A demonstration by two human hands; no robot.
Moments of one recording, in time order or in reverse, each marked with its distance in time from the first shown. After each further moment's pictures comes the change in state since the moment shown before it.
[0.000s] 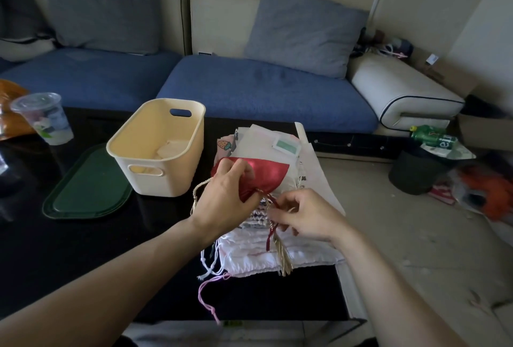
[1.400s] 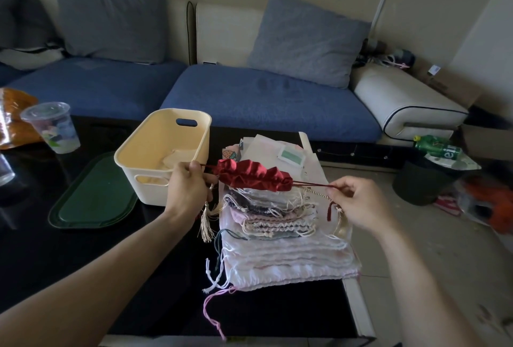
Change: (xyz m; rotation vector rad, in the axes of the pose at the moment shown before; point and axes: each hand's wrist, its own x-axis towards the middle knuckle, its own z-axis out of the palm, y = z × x) left_hand 0.024 -0.037 -0.032 -0.628 0.318 -0.635; right_hand 0.000 0.018 -0.059 -0.111 0.522 0.075
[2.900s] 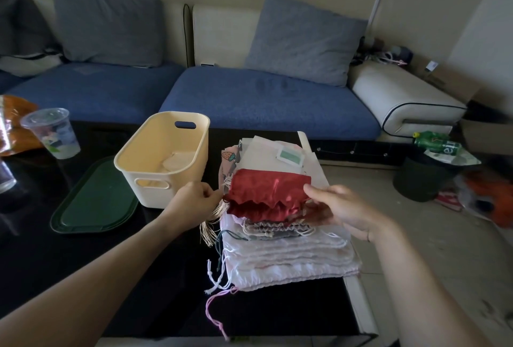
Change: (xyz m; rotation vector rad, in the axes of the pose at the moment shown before) left_hand 0.005 -0.012 -0.014 0.733 -0.300 0.174; right_hand -0.003 -0.010 0.013 0.460 -0.482 0.200
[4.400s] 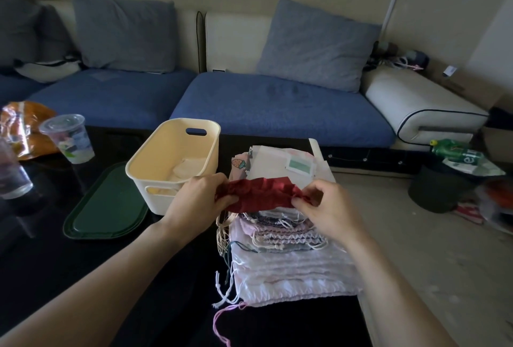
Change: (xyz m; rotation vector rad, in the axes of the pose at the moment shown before) left_hand 0.002 0.006 -0.018 0.189 0.161 0.404; right_hand 0.030 -0.002 0.035 -0.546 0.434 -0.361
